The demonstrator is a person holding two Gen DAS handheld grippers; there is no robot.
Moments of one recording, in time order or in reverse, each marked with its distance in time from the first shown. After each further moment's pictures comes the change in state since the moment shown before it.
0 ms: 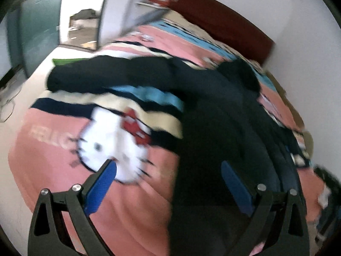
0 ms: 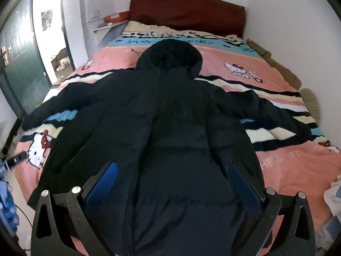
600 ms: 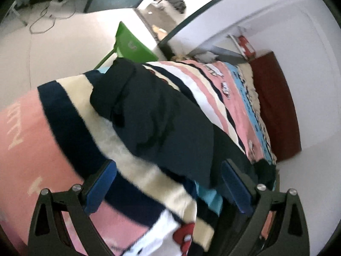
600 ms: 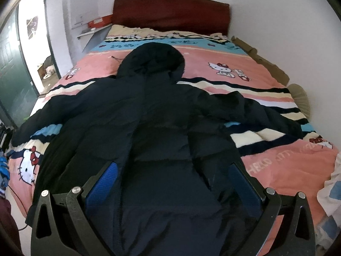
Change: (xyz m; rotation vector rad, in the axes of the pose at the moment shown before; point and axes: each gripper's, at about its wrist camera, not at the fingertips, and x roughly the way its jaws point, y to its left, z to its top) left arm 0.080 0.190 0.106 -0.688 -0.096 -0.017; right arm 0.007 -0.026 0.023 0.076 -0.001 -0.075
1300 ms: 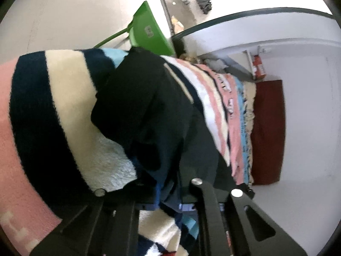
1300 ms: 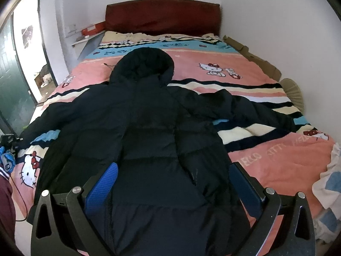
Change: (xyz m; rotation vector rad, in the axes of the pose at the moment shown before) left arm 0.043 0.036 0.028 -0.246 0.041 -0.120; right arm -0.014 -0.028 -0.009 0.043 -0.015 0.001
